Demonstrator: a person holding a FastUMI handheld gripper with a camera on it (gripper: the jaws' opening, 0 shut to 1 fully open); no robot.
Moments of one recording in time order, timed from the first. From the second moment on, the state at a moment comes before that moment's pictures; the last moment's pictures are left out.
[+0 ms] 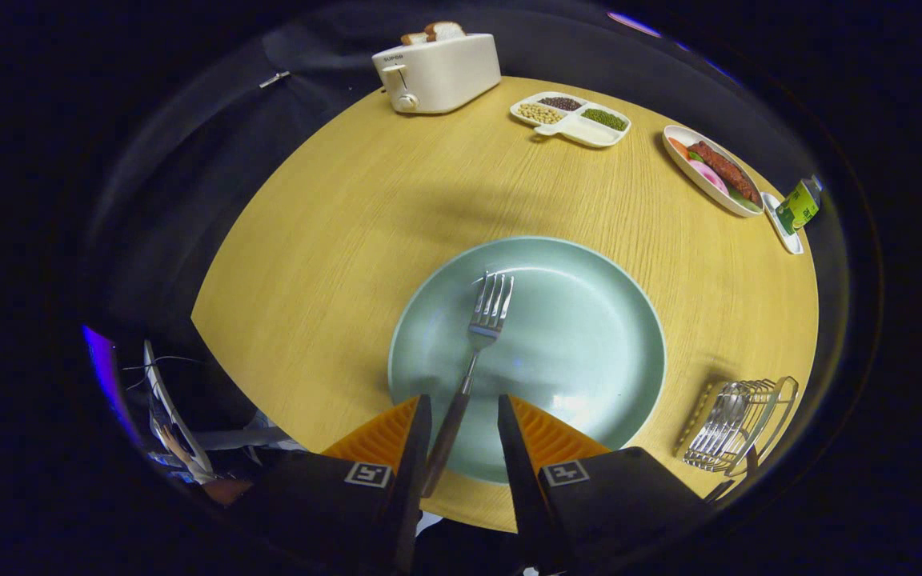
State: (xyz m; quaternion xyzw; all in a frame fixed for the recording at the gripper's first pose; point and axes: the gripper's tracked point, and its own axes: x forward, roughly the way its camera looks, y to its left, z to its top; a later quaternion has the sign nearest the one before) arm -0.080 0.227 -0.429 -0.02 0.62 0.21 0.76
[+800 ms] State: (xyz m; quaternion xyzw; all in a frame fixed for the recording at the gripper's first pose) arm -0.072 0.201 -0.426 -0.04 0.59 0.20 0.78
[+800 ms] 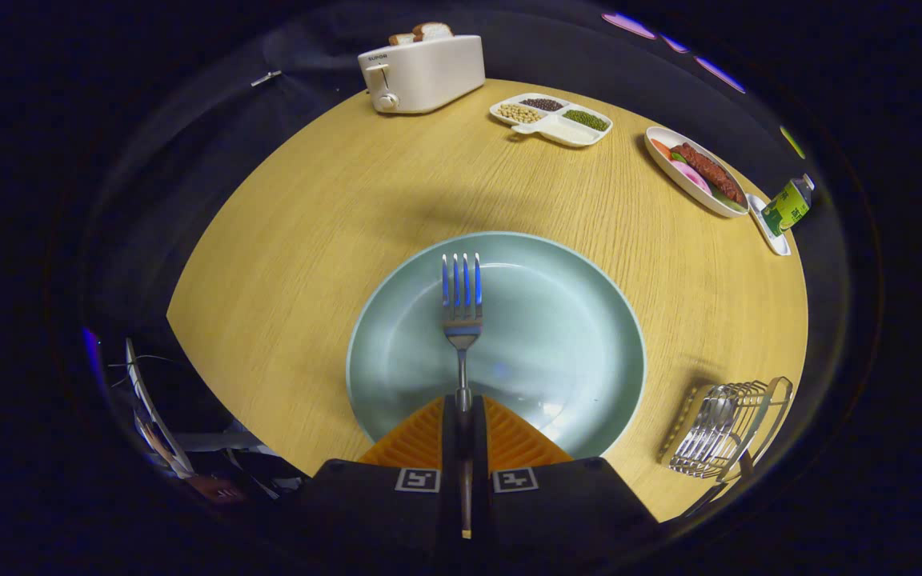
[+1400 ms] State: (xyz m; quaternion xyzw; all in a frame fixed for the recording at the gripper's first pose) arm -0.091 0.076 -0.279 -0.04 0.55 0.26 0.79
